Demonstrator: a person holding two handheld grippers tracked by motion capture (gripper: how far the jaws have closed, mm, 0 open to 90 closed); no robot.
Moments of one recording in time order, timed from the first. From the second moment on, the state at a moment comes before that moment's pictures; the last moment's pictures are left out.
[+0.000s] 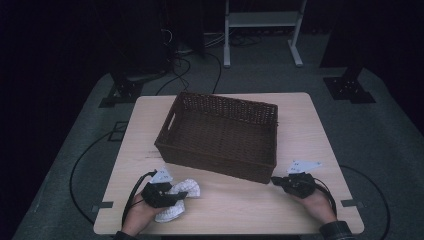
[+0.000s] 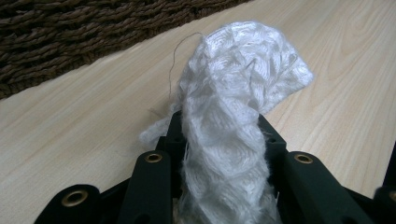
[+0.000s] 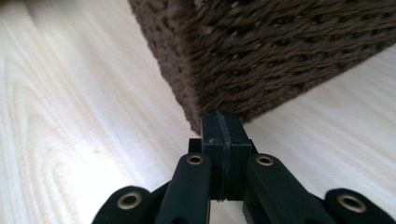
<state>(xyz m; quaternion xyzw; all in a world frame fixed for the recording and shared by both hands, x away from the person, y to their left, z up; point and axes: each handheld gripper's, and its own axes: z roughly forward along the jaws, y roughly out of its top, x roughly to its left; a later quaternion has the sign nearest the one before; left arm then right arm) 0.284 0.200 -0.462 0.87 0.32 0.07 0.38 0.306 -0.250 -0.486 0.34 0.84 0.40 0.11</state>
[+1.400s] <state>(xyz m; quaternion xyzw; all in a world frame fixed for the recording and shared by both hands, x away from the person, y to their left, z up) 0.292 0.222 -0.459 0.85 0.36 0.09 0.39 0.310 -0.216 -0.502 0.38 0.83 0.38 0.17</state>
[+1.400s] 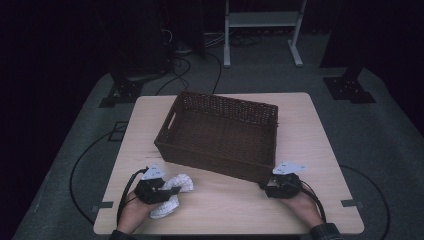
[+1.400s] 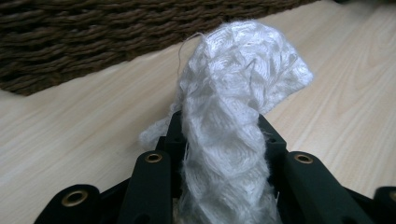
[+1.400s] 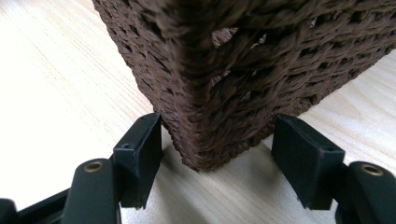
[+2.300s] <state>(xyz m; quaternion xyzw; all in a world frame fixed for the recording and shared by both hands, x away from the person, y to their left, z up) 0.343 0.274 -0.425 0.78 0.42 0.19 0.42 0.310 -0.216 -0.502 0.38 0.83 0.38 0.17</state>
